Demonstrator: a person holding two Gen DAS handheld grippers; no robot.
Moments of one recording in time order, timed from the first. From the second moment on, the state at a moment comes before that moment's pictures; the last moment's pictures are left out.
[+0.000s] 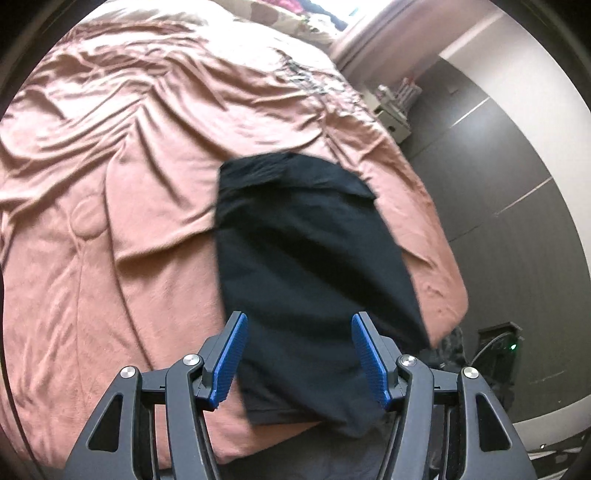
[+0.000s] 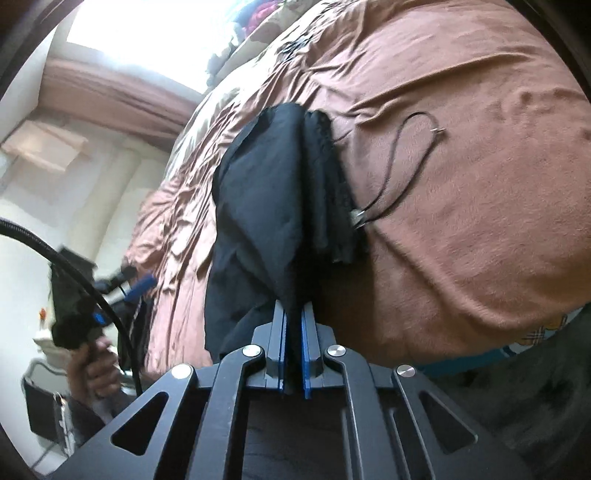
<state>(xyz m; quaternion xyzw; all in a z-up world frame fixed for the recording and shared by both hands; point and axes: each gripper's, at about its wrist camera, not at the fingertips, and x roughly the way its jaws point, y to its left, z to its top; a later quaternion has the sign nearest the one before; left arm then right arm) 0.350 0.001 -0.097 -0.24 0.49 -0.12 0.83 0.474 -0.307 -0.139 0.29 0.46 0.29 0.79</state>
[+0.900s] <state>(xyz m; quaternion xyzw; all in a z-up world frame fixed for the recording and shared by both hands) 0.380 0.017 -0.177 -0.30 0.54 -0.11 0.78 0.551 -0.275 -0.102 0.21 0.46 0.29 0.81</state>
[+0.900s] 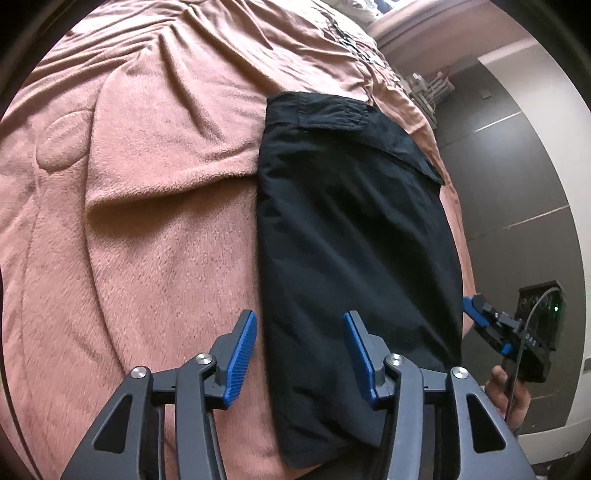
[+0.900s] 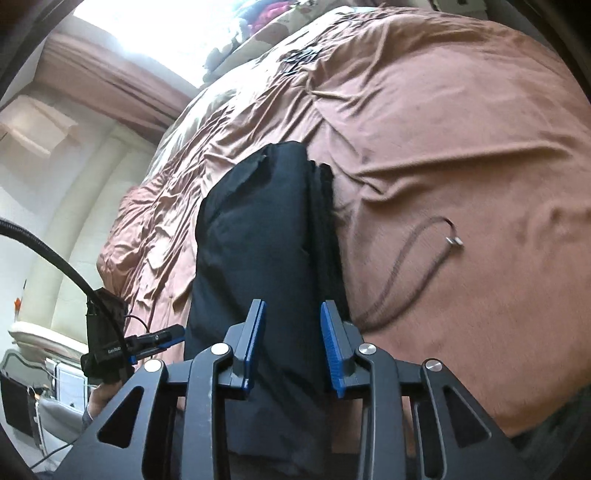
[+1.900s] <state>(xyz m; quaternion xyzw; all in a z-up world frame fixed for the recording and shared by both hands) 0.430 0.027 -0.185 -0.33 0.52 -0.09 0.78 0.632 -0.229 -0.104 0.13 0.48 0.27 0.83</state>
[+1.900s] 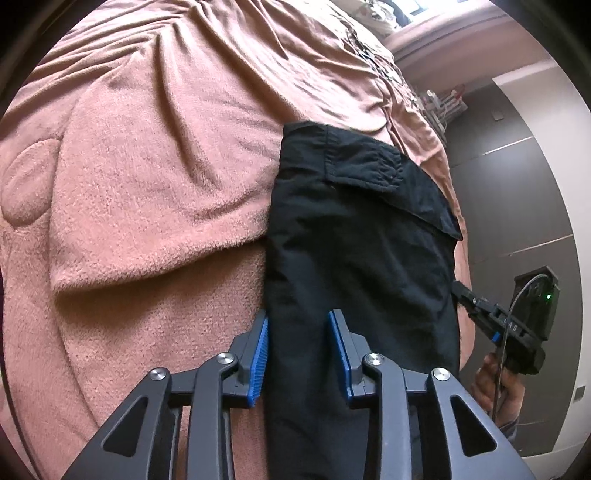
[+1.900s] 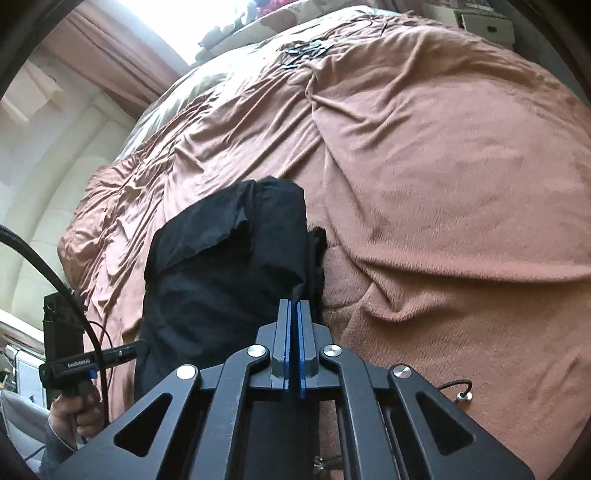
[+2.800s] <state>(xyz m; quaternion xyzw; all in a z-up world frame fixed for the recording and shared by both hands) 0.452 0.047 -0.200 -0.41 0.50 -0.13 0.75 0.689 -0.232 -0.154 0.20 0.55 0.39 0.71</state>
